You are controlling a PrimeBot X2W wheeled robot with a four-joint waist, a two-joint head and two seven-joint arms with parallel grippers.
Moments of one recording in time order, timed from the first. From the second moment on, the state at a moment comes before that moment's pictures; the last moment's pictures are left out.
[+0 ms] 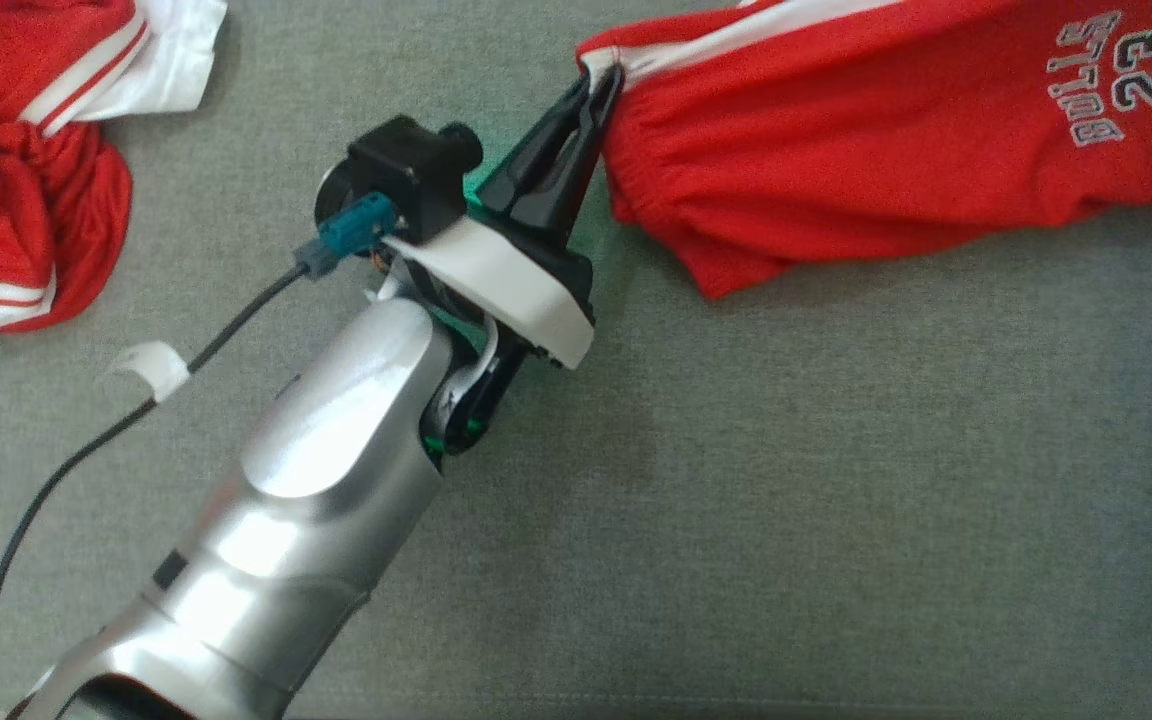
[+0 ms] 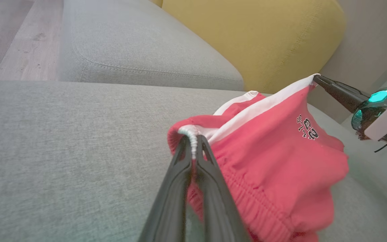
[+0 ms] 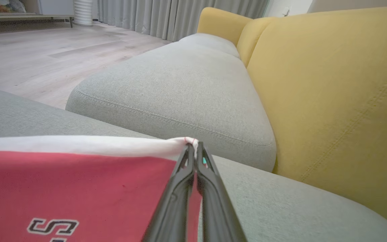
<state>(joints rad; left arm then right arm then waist) -0.79 0.10 -0.71 0.36 -0.64 -0.05 -0.04 -0.69 -0.47 0.03 0.37 0.13 0.13 -0.11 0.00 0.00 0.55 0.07</state>
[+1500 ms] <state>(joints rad) -0.31 0.07 -0.54 0.05 -0.20 0.25 -0.26 -0.65 -0.63 0.18 0.78 0.72 0.13 0.10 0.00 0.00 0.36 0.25</state>
